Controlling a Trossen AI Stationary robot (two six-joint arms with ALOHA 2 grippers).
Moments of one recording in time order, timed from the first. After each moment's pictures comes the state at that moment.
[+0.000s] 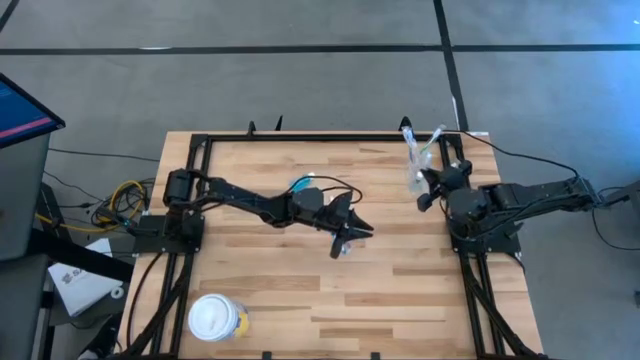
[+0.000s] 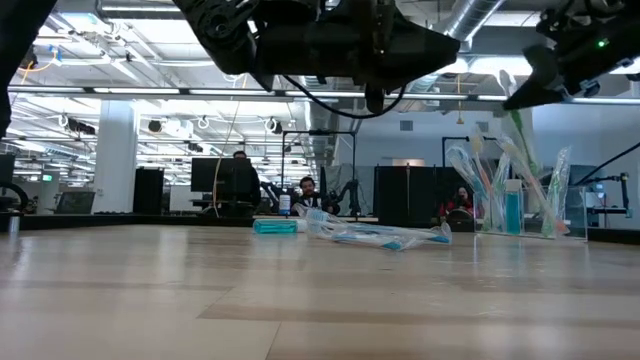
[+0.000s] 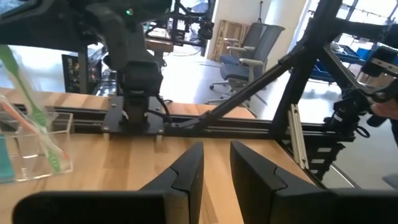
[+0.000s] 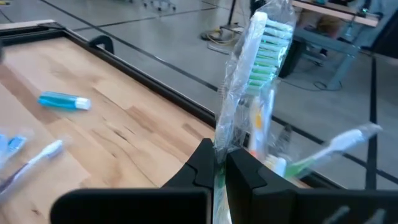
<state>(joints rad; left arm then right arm) -0.02 1.96 1.15 0.73 0.21 -0.16 0.17 0.49 0.47 -0.62 1.06 0.42</state>
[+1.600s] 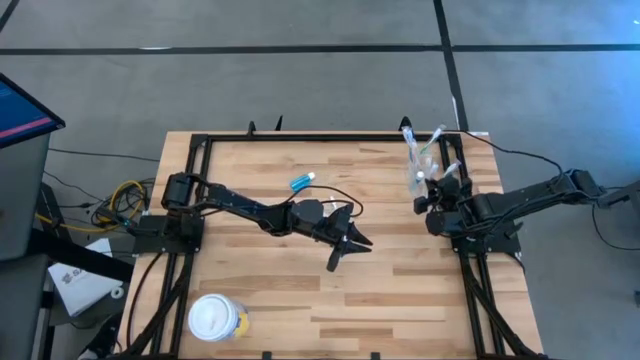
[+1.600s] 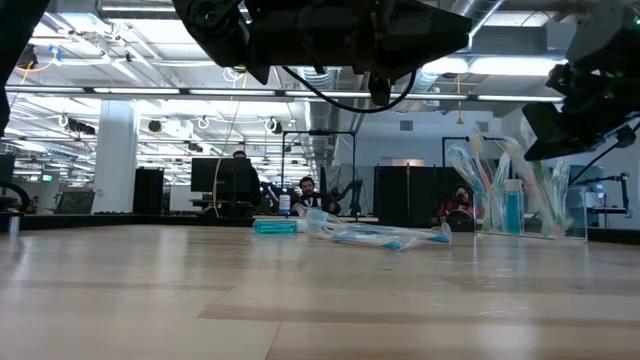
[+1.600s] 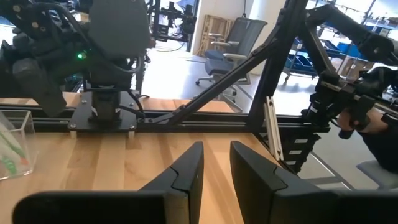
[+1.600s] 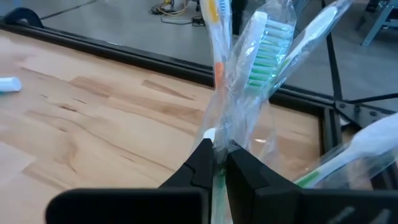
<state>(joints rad) -0.08 1.96 1.15 0.73 0.21 -0.16 0.22 0.68 0.32 -0.84 1.15 1.13</state>
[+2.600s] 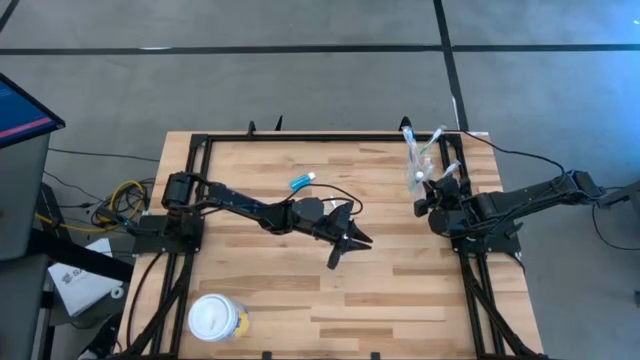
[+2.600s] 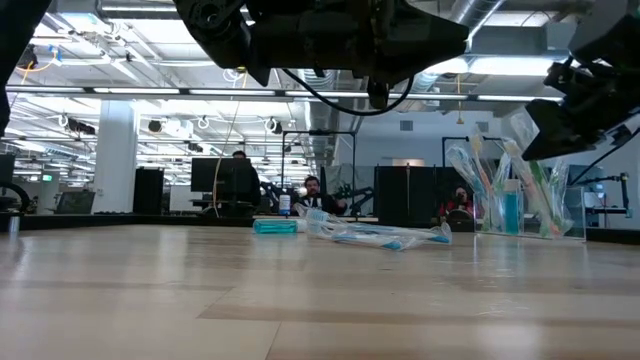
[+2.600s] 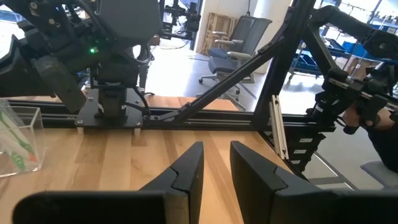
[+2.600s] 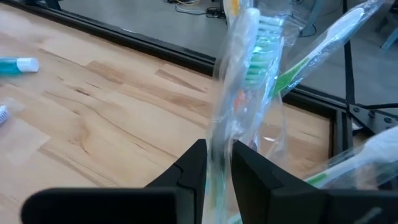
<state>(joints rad) -0.07 1.96 1.15 0.72 0.21 -0.16 0.22 0.63 0.33 -0.82 1.10 1.01</state>
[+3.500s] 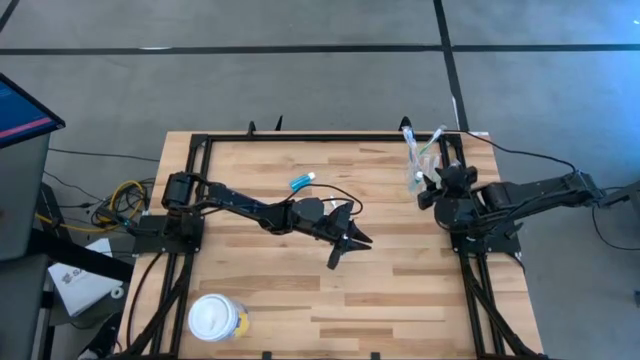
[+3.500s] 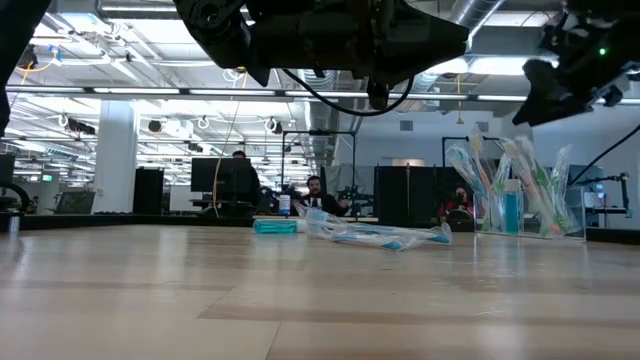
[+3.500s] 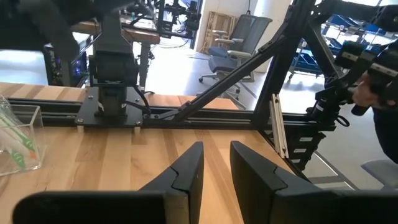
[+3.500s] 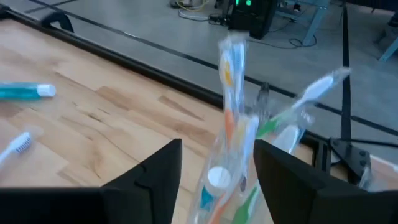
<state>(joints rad) -0.07 1.96 1.15 0.72 0.21 -0.16 0.19 0.63 0.55 -0.96 1.08 0.89</state>
